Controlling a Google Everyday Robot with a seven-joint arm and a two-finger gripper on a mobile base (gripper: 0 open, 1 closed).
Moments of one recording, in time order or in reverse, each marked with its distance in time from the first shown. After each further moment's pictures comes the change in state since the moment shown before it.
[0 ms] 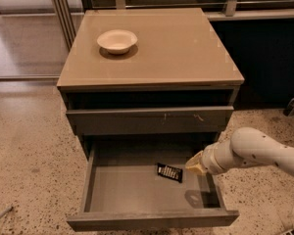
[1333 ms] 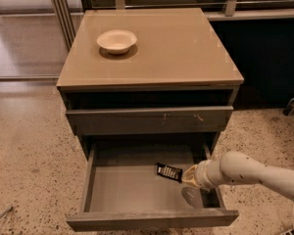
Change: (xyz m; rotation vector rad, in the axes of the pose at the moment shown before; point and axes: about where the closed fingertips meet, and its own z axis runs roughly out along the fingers) arm 0.058 -0.007 0.086 0.048 -0.006 -0.137
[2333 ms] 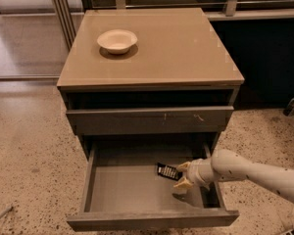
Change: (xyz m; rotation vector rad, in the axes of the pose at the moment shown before) arm -0.007 -0.006 0.043 -0.049 -0.040 -0.038
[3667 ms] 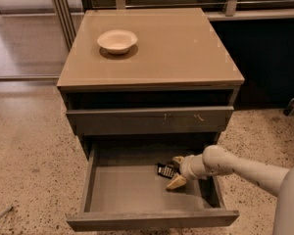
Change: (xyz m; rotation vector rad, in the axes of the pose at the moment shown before) arm 0.002 -0.030 0.054 -0.025 -0.040 -0.031
